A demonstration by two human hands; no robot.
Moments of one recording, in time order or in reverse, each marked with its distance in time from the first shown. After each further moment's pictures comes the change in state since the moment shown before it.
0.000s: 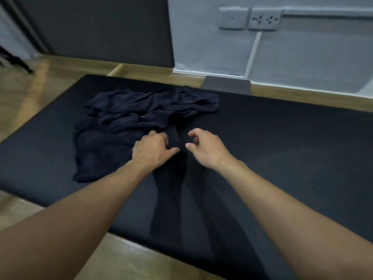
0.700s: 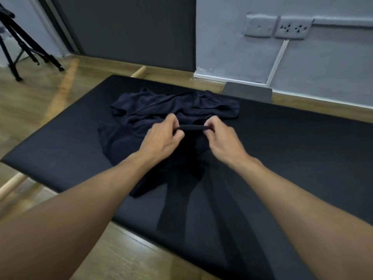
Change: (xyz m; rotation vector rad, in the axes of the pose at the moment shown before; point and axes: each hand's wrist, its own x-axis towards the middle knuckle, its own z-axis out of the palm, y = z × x) left_hand -0.018 -0.017 -0.047 -0.269 0.205 0.111; right_hand 0.024 -0.019 0.006 0.085 0.184 -0.183
